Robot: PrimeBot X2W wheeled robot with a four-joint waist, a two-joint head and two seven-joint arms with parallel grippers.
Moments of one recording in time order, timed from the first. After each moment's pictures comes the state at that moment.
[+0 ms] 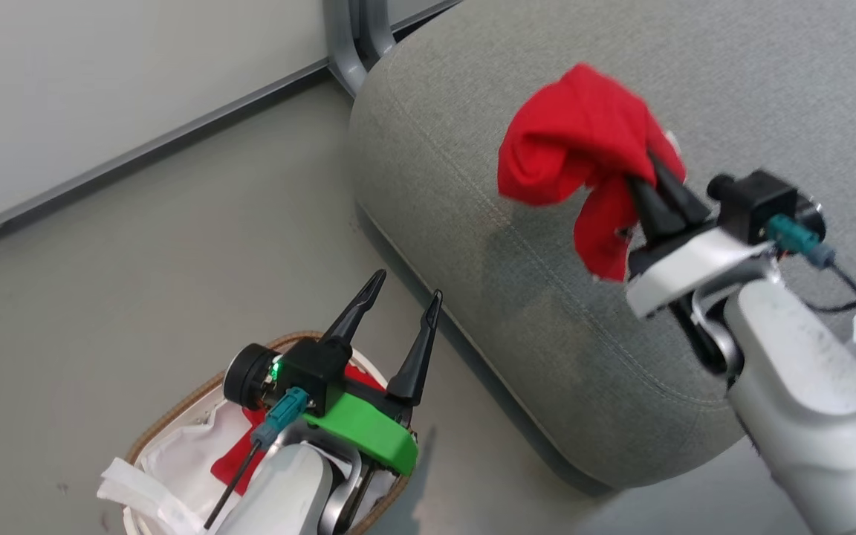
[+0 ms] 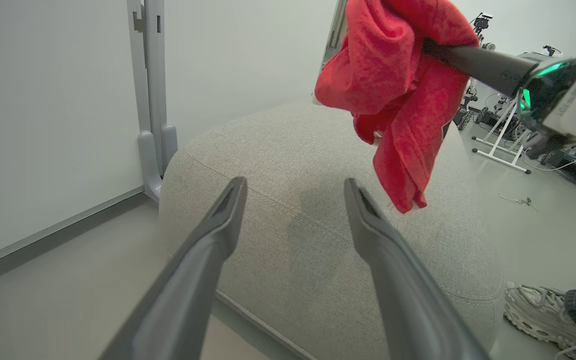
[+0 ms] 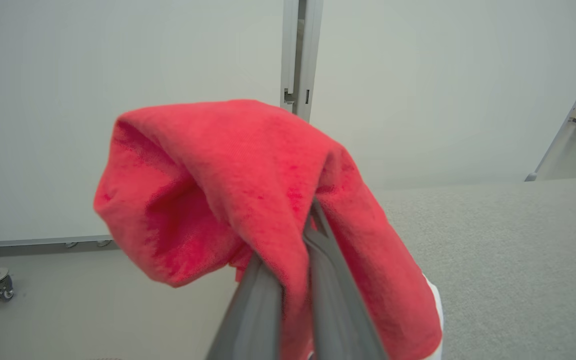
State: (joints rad) left arm -0.30 0.05 -0.51 0.30 -0.30 -0.13 -0.26; right arm -0.59 -0.21 0.36 0.39 0.38 0.13 -0.26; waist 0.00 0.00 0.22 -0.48
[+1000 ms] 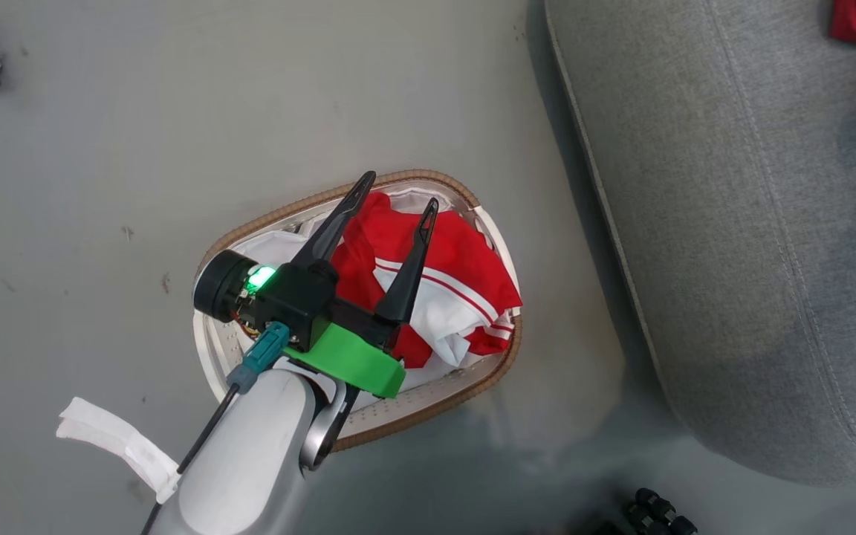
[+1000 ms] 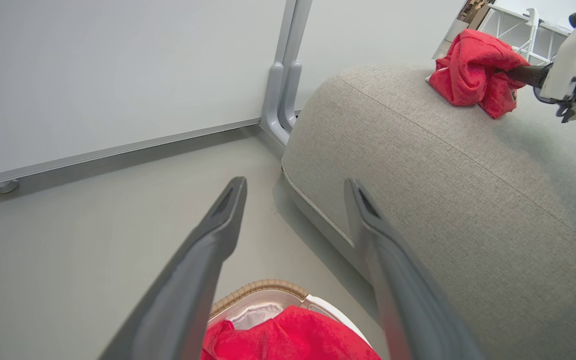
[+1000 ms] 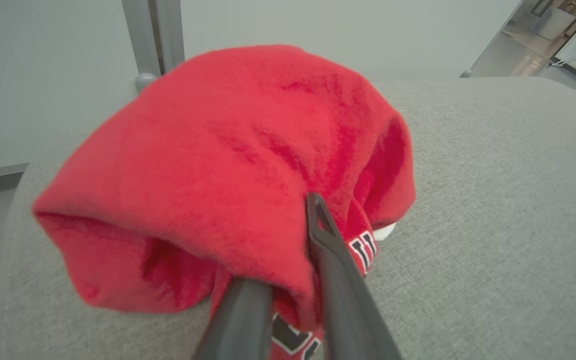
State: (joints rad) left arm -0.46 0.08 -0.50 0.24 -0.25 -0.13 -0.26; right arm -1.03 -0.38 -0.21 0.97 0.12 0.13 -0.26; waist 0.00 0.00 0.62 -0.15
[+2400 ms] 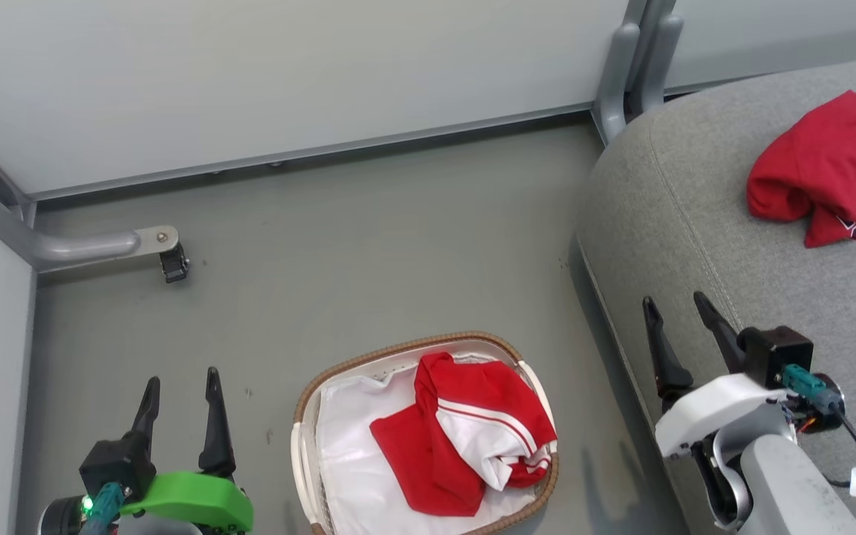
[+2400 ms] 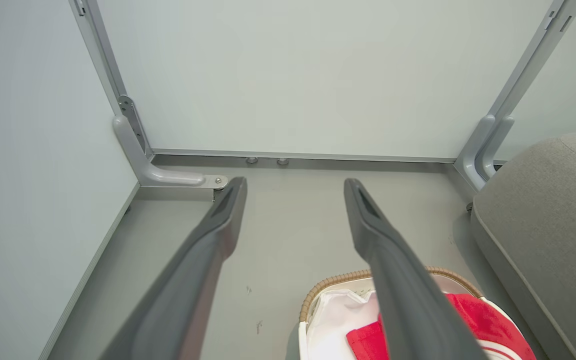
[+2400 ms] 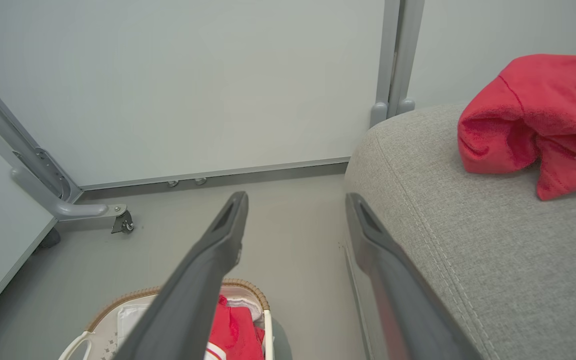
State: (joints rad) left arm -0.05 0.05 -0.01 0.32 -0.22 -0.05 -0.26; right arm -0.28 -0.10 0.10 0.45 0.27 0.13 -0.26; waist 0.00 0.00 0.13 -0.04
